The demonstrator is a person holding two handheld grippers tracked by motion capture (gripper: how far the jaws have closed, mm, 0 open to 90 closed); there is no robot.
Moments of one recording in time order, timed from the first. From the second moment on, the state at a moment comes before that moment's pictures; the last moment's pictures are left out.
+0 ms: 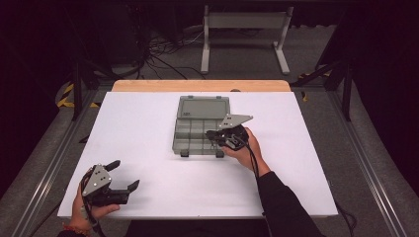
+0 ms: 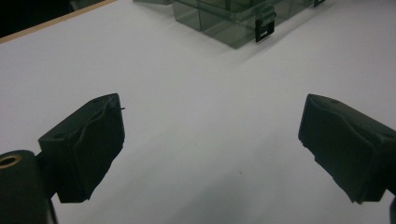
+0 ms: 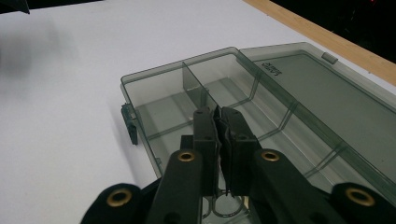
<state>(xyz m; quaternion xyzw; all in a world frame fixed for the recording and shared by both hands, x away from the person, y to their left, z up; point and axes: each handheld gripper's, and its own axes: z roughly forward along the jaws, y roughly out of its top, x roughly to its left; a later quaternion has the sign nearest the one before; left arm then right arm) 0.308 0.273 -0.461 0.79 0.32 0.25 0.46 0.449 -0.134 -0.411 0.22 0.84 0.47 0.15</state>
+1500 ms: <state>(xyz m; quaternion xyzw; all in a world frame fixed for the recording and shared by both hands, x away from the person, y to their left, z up) 0.308 0.273 -0.461 0.80 0.31 0.25 0.45 0.440 -0.131 -0.402 0.24 0.82 0.48 0.21</state>
